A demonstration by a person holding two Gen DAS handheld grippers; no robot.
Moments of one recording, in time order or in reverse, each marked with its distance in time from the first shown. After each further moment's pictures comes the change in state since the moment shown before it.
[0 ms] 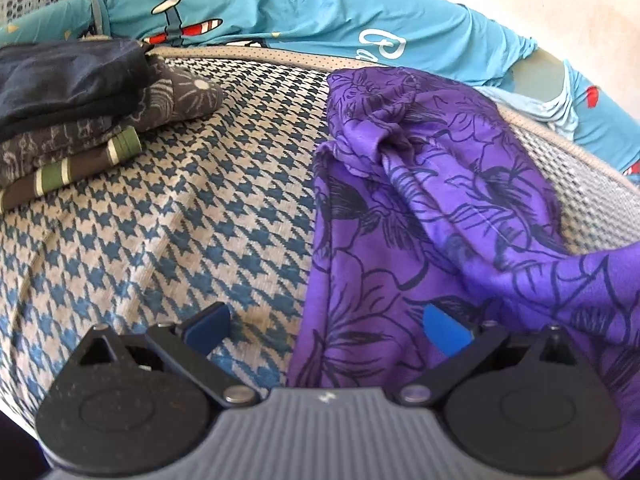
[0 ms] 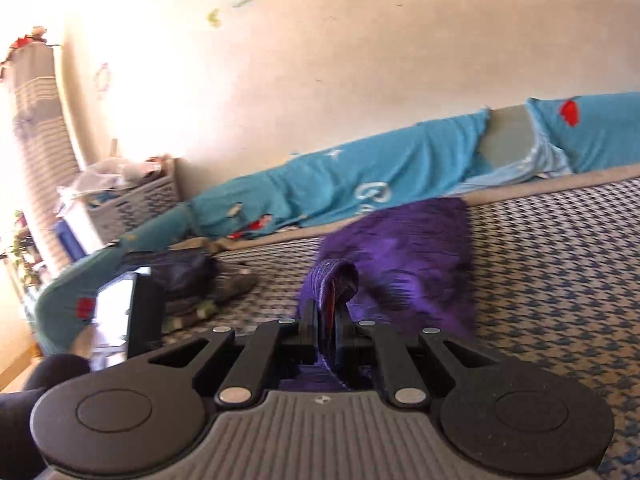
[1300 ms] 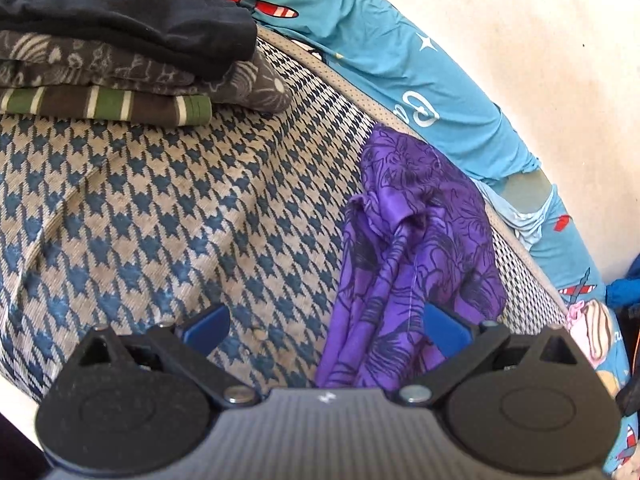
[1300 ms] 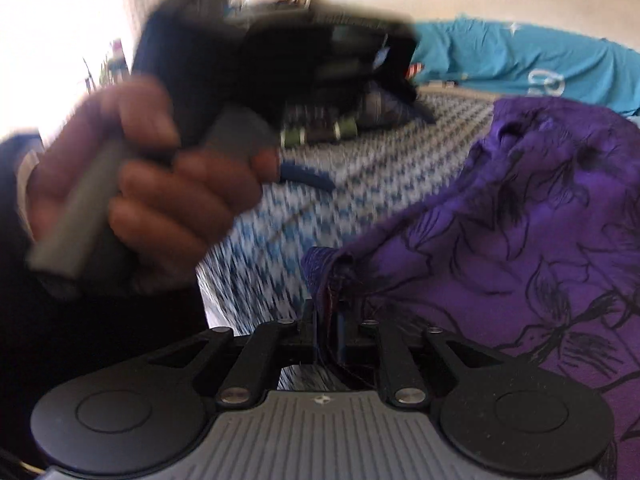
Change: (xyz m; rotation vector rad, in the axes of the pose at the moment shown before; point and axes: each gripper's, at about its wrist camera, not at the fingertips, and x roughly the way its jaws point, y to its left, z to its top) left arm -0.035 0.090 0.011 -0.370 -0.014 -0.237; right arm 0.090 0.086 -0.107 -0.316 0.421 0.234
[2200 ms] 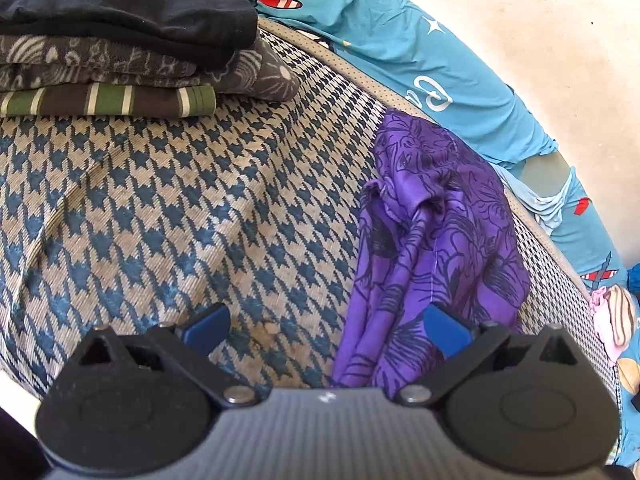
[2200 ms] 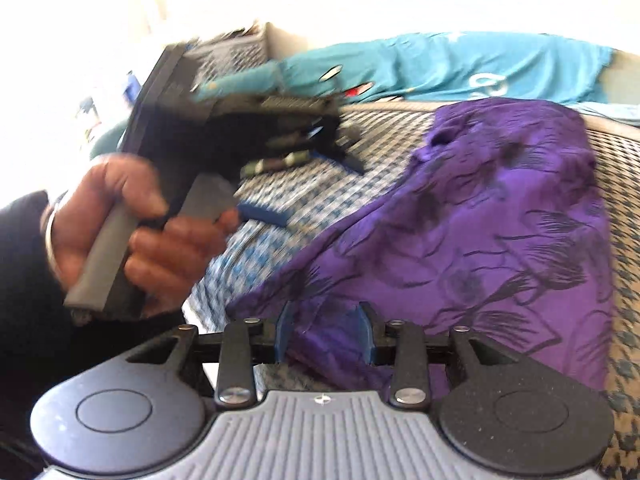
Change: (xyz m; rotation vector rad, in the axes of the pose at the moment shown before) left arm 0.011 -0.003 -0.004 0.039 0.013 0.065; right arm -0.056 -0.029 -0.003 0.153 -0.095 -0.064
